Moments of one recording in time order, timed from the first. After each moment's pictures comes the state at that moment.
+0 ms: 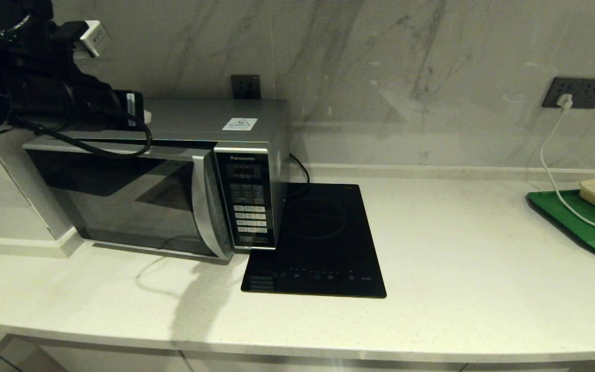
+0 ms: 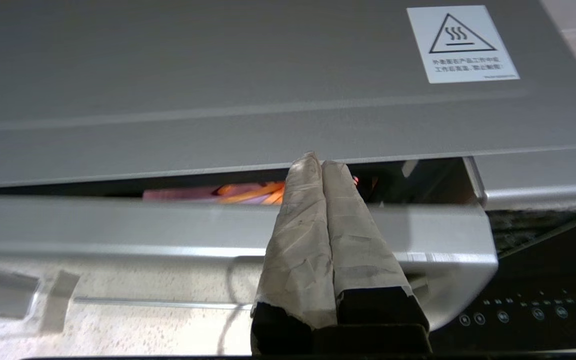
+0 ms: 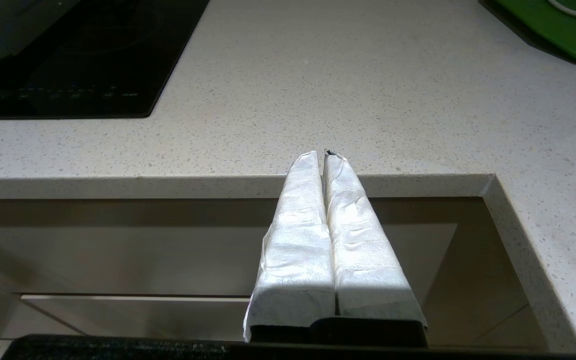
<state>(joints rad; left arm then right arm) -0.12 1.72 -1.70 0.25 0.00 0.03 0.00 0.00 -0.06 0.14 -0.04 0.09</state>
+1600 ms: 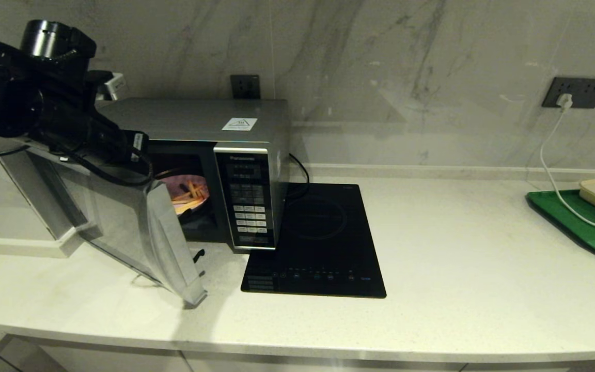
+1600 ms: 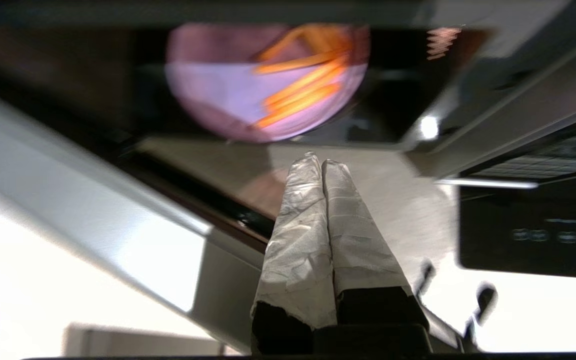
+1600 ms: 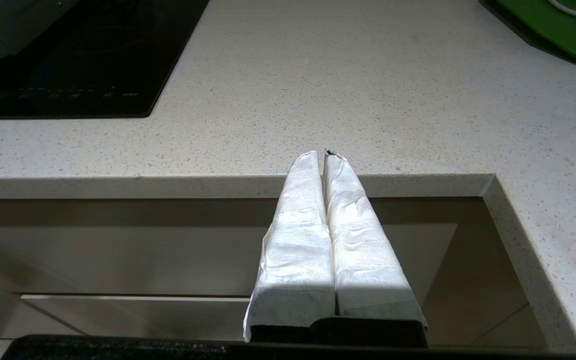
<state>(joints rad) -0.13 1.77 -1.78 0.62 0.19 -0.01 0.00 0.00 -0.06 0.14 -0.04 0.09</state>
